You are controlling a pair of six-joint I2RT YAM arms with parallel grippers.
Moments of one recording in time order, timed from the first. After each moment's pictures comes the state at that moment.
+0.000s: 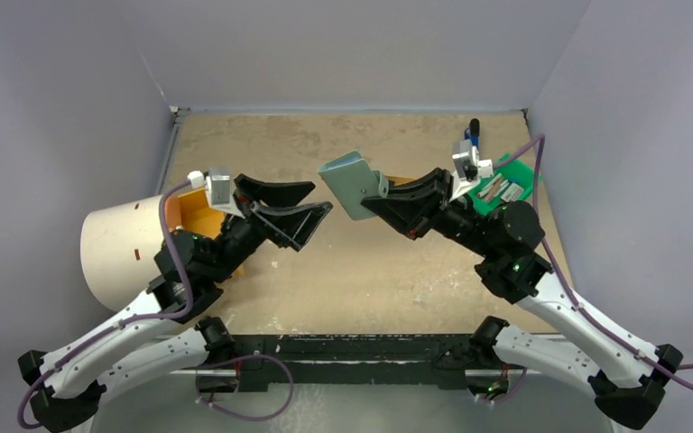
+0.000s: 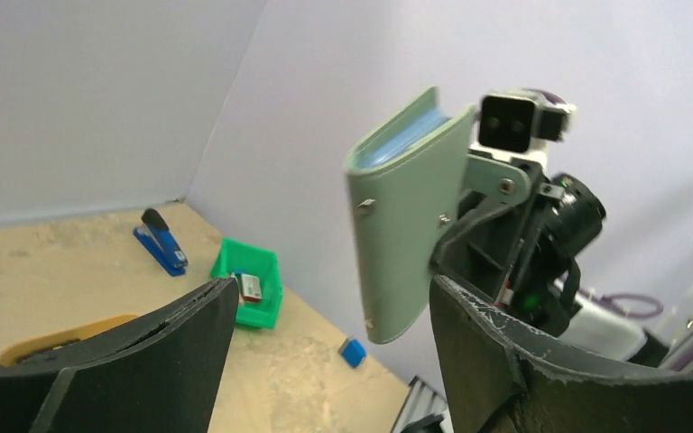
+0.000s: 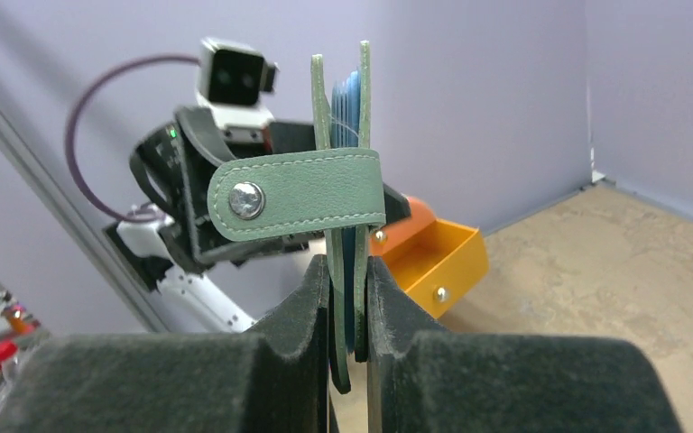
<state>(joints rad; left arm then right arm) -0.93 0.67 0.80 0.29 -0.04 -0.48 0.81 0.84 0.92 0.29 -0.35 0.50</state>
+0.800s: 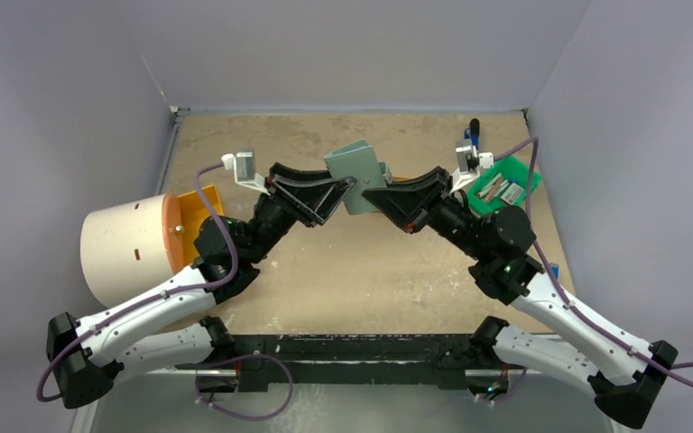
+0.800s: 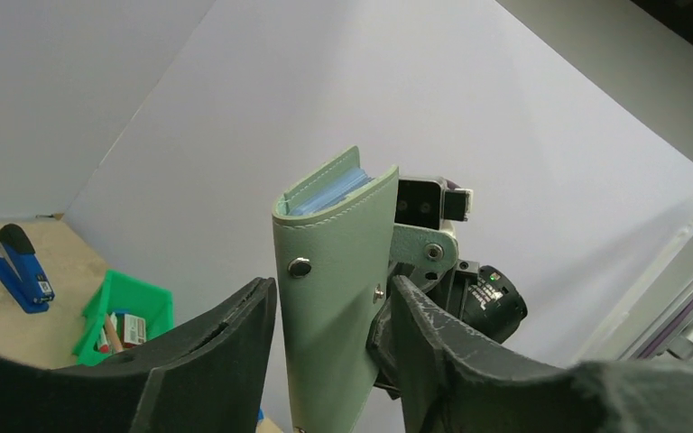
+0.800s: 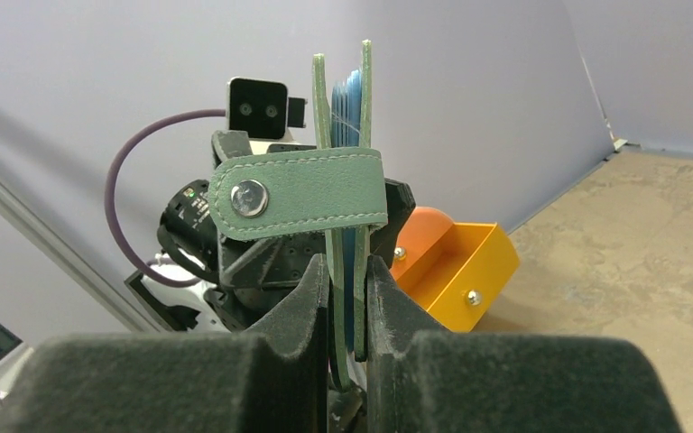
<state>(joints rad) -0.93 0.93 0.79 0.70 -0.07 -0.78 0.81 0.84 0.85 0.38 -0.20 0.72</state>
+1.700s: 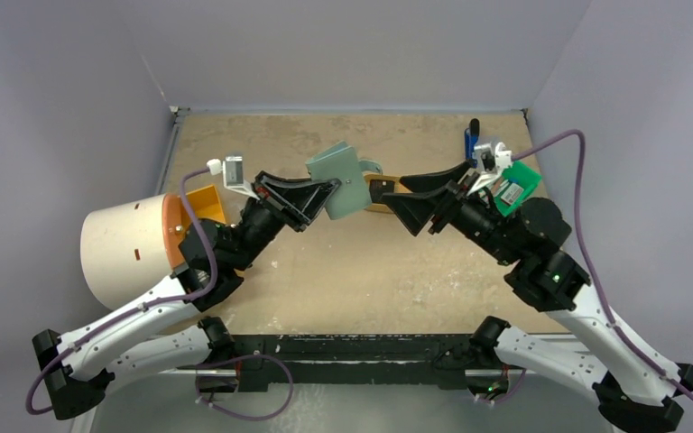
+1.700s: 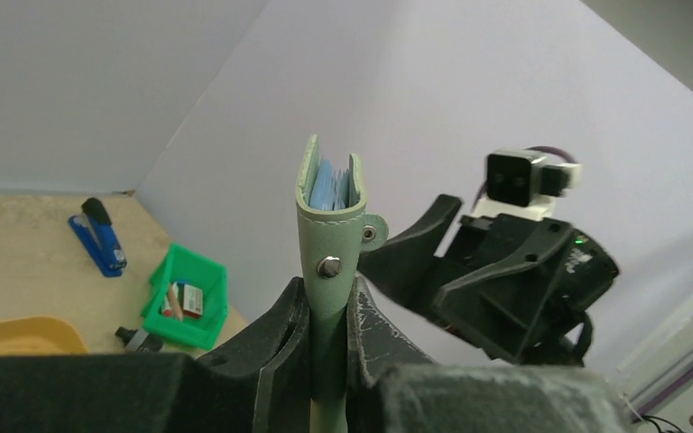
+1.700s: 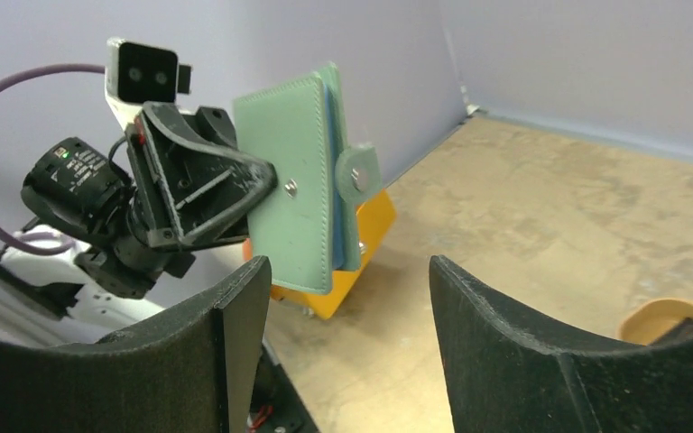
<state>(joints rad) -0.93 0.83 0.80 0.50 -0.11 -0.72 0.81 0.77 1.05 -0.10 -0.09 0.48</state>
